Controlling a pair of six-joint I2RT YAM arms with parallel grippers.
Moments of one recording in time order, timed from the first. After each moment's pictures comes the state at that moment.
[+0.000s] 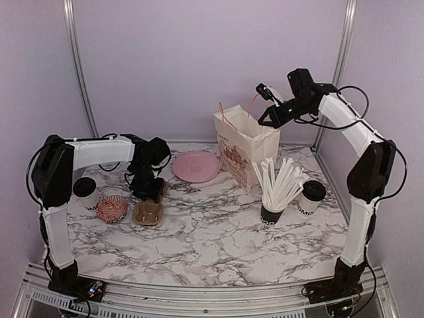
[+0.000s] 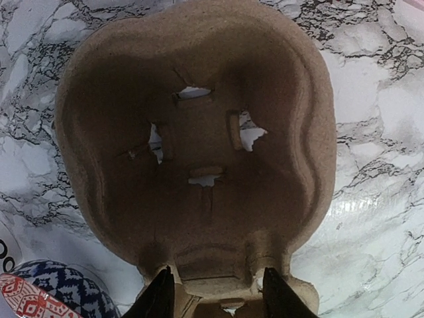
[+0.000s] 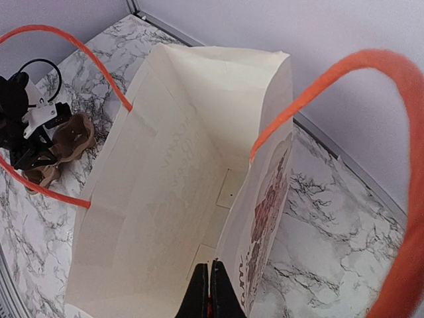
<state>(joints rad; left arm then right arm) -0.59 1.97 1.51 -1.00 -0.09 -0.41 0.29 2.00 2.18 -0.99 -0.48 -0.32</state>
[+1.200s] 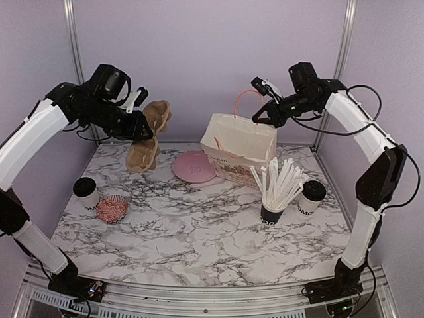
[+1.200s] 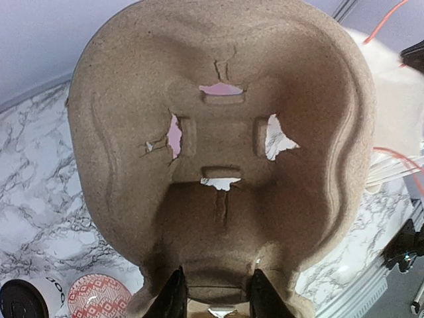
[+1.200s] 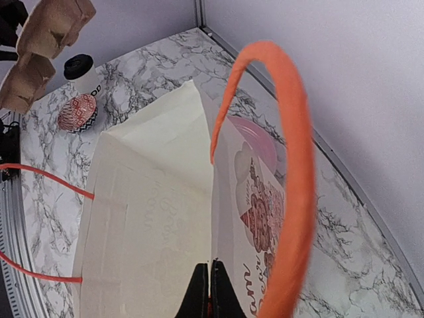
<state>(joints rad) -0.58 1.56 1.79 -1.07 0.06 -0.27 0.35 1.88 2.13 -1.01 -0.61 -0.44</state>
